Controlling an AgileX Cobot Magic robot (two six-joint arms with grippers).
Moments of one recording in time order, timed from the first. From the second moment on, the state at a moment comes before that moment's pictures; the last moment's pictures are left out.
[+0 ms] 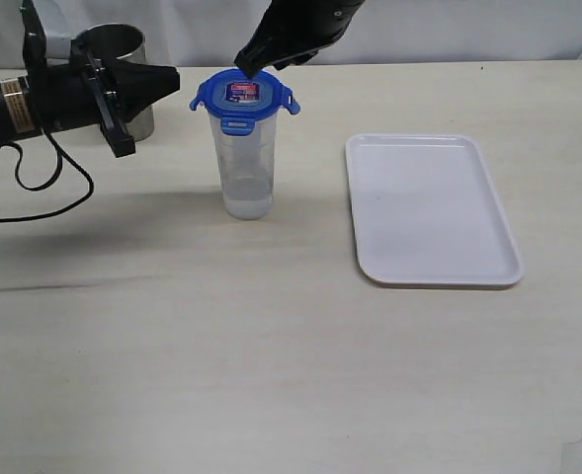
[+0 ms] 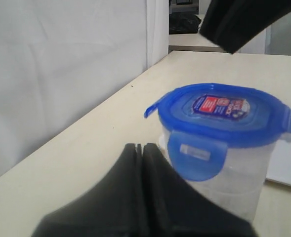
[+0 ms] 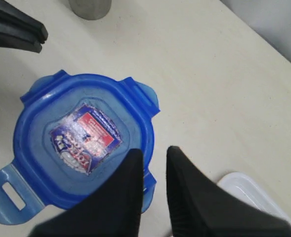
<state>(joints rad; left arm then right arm) 0.02 2.11 -1.10 1.24 -1.21 -0.53 0.54 1.97 -1.83 -0.01 0.87 -0.27</state>
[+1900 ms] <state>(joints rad) -0.17 2.26 -1.03 1.08 -1.13 -0.33 0.40 1.71 -1.45 0.12 0.55 -0.37</state>
